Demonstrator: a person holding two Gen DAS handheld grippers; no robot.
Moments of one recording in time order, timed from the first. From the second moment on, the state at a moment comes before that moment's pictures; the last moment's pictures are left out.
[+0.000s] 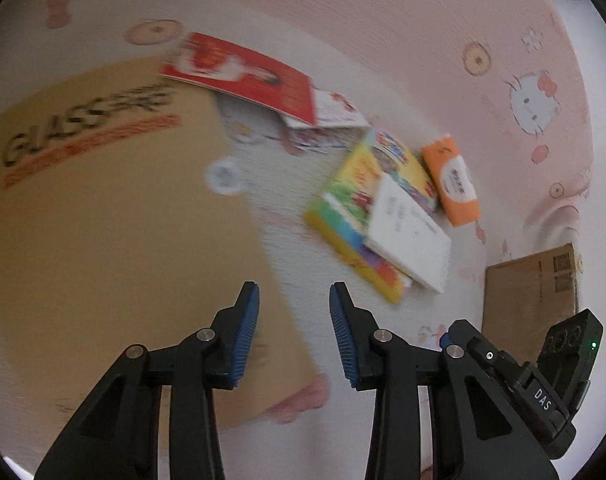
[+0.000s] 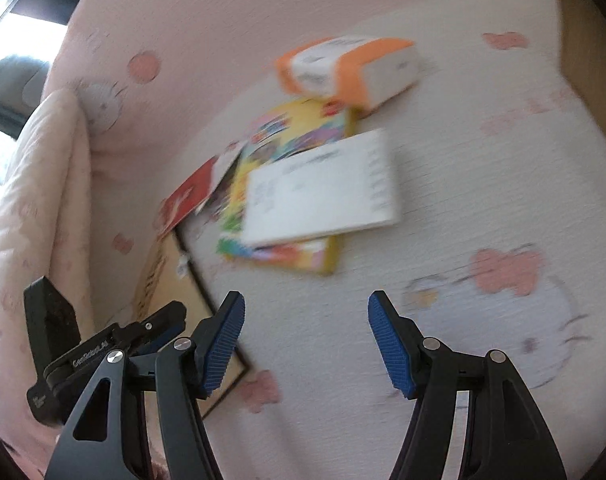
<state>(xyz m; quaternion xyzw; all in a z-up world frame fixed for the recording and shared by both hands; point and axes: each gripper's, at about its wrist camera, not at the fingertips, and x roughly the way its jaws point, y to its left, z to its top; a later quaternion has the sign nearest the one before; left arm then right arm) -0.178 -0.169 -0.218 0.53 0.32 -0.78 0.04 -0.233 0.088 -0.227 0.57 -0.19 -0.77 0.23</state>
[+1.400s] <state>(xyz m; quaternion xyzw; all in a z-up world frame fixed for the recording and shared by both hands) -0.250 -0.292 -0.250 0.38 0.48 -0.77 0.19 -0.367 -0.097 -0.287 0.59 -0.33 -0.67 0.31</state>
